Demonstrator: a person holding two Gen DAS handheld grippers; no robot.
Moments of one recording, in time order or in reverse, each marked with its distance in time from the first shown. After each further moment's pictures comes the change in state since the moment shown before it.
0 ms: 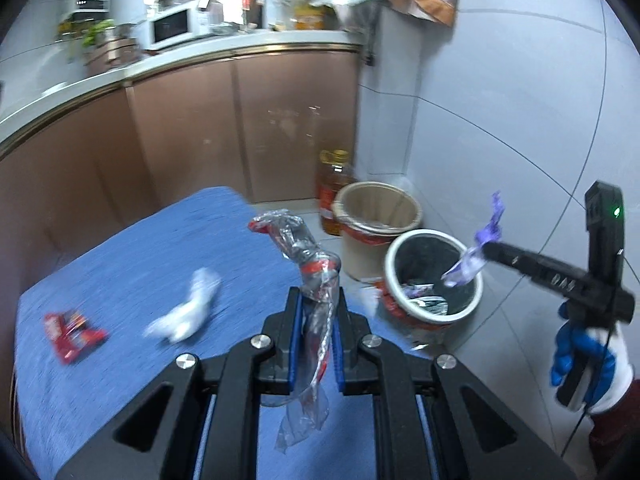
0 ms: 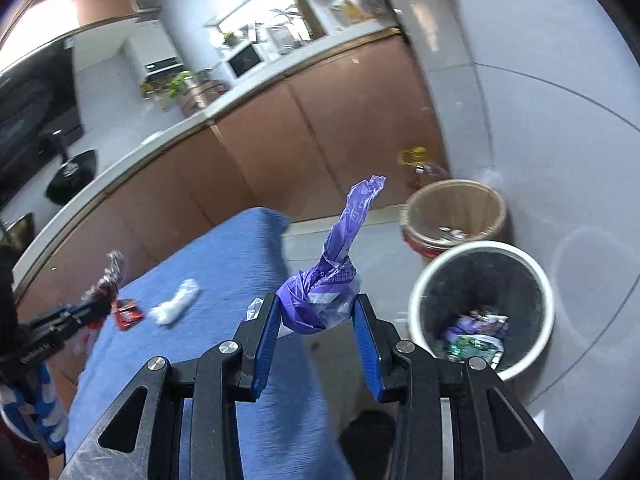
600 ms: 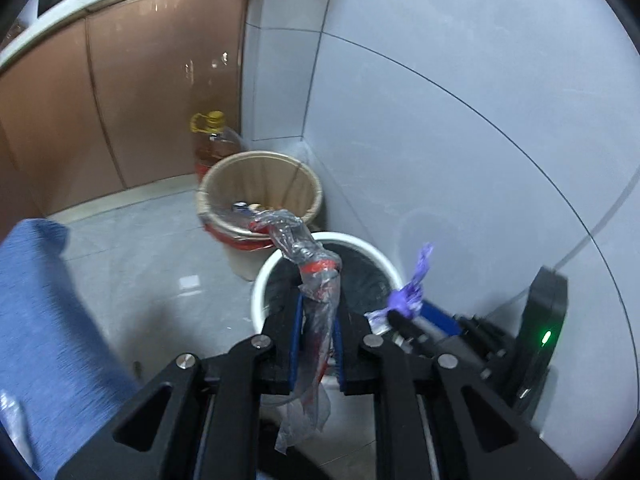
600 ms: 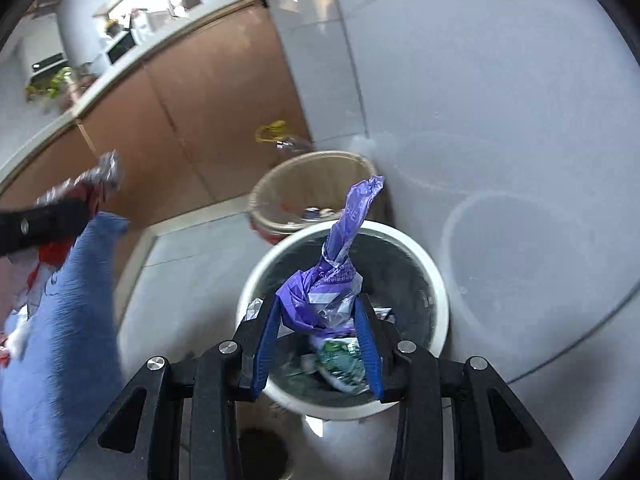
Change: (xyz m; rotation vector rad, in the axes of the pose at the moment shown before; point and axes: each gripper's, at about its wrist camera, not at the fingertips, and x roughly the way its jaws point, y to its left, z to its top) left arm 0.207 -0.152 0.095 0.052 0.203 -0.303; right arm 0.064 -0.131 -0.003 0.107 0.054 -0.399
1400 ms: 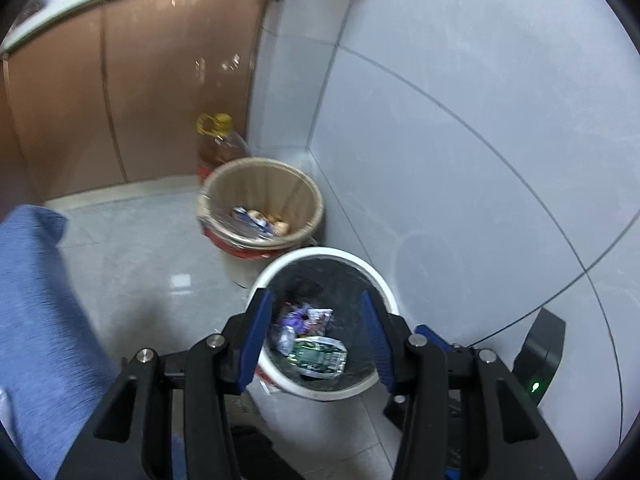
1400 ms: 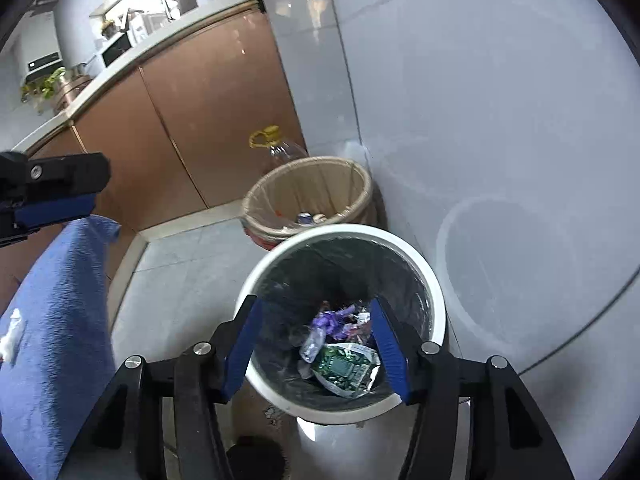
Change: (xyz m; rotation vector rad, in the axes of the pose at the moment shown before) left arm -0.028 0.016 -0.004 -0.075 -0.066 0.015; right arm -0.016 0.016 -0.002 -0.013 -0.037 -0.017
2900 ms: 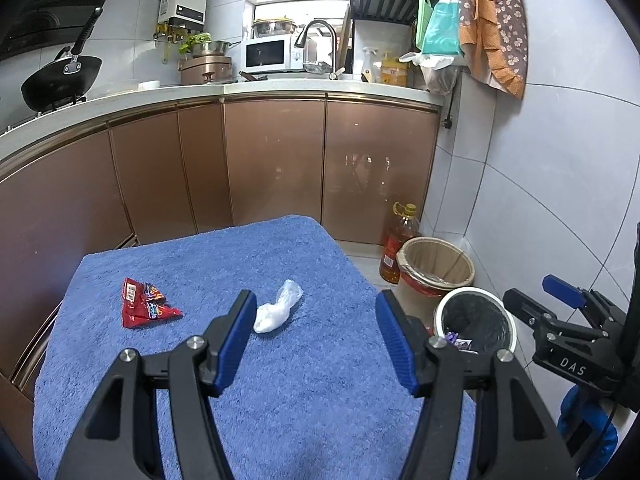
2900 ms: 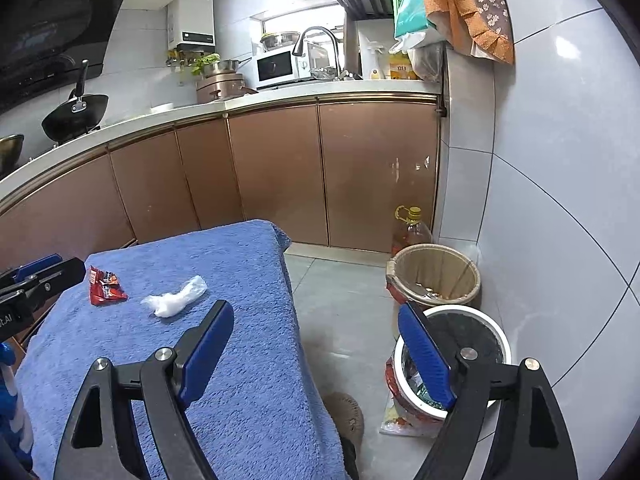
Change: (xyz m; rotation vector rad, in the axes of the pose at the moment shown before) left arm -0.280 0.095 -0.168 -0.174 -0.366 0.501; right arm -0.164 0.175 -0.029 -0.348 -0.185 0.243
